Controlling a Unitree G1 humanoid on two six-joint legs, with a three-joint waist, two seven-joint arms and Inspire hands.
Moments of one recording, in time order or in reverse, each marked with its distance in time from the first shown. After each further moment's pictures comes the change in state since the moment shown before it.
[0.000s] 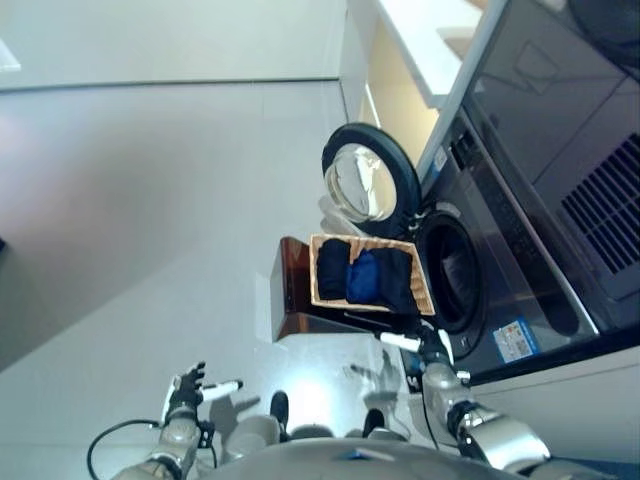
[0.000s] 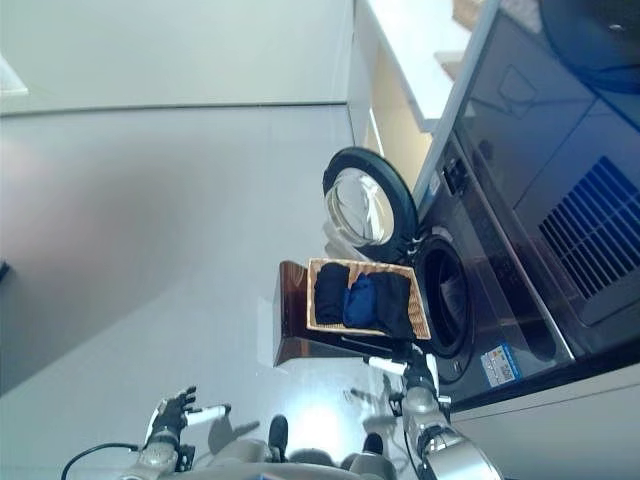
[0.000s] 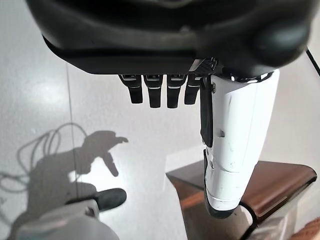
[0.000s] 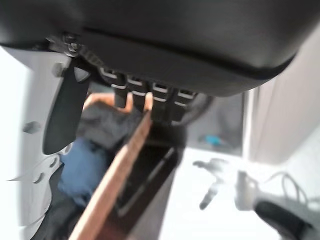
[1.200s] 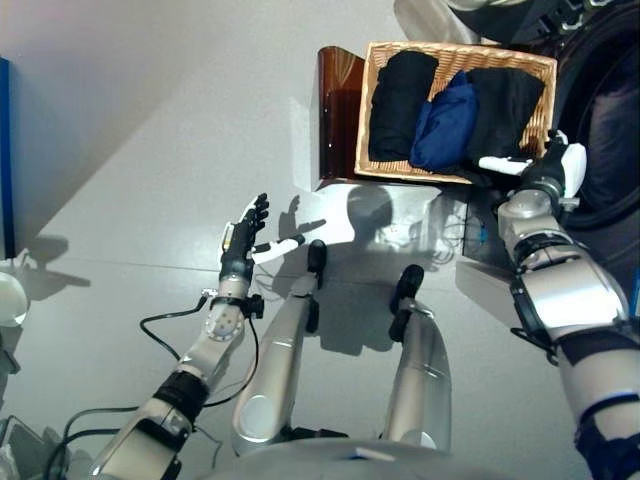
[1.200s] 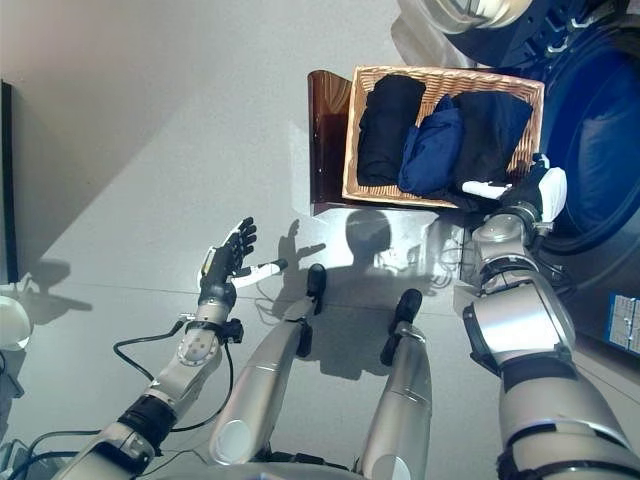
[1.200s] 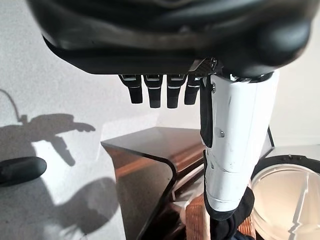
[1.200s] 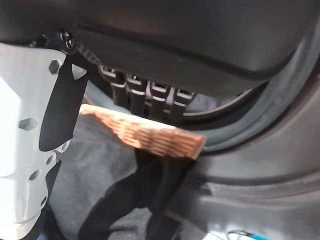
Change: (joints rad) left arm -0.141 0.070 -0.110 -0.773 -0.065 -0.088 0.080; right arm -0.710 -0.334 0.113 0.230 0.004 0.059 -0.165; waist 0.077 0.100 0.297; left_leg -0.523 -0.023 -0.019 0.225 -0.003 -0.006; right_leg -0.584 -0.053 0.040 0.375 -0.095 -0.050
